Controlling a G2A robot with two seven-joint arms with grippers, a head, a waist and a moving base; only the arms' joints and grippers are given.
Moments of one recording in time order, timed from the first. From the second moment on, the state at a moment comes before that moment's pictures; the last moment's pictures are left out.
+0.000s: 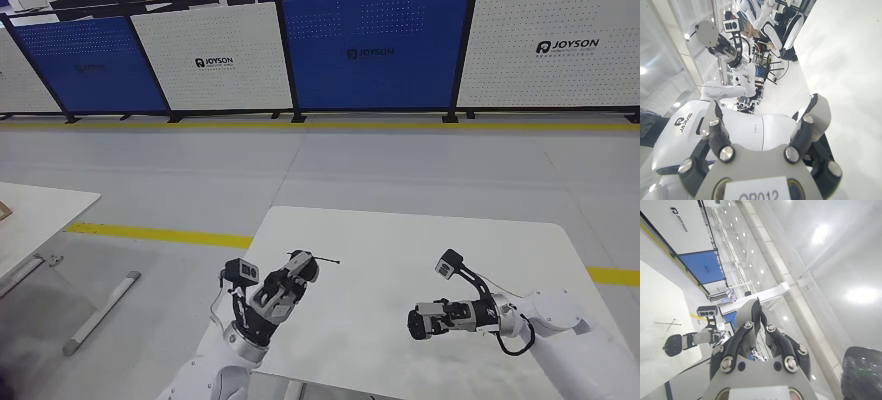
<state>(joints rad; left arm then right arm) 1.90 -1.12 -1.45 -2.21 -0.47 -0.24 -0.15 -0.89 -1.02 0.81 -1.23 0.70 -0.26 1.37</state>
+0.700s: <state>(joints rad) 1.73 -1.15 -1.30 -1.90 -0.18 -0.07 0.00 -0.89 -1.02 0.81 -1.23 0.70 -0.26 1.37</state>
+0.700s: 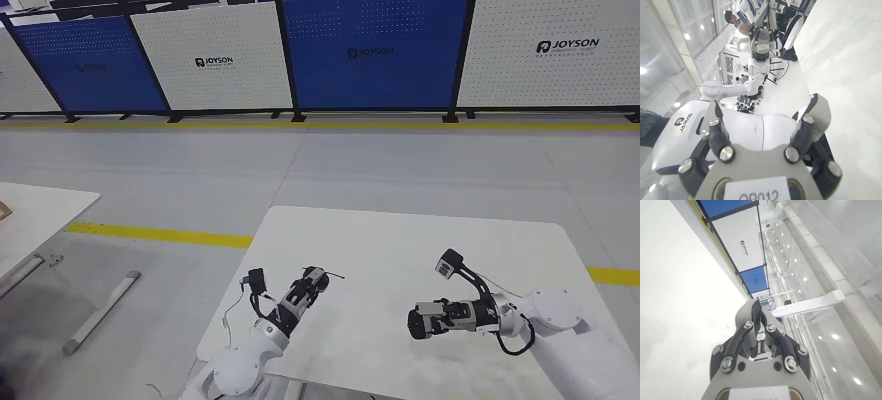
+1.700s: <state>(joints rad) 1.76 -1.15 -1.31 -1.94 -0.26 -0.17 -0.09 -0.89 -1.02 0.81 -1.23 0.70 -0.26 1.37</state>
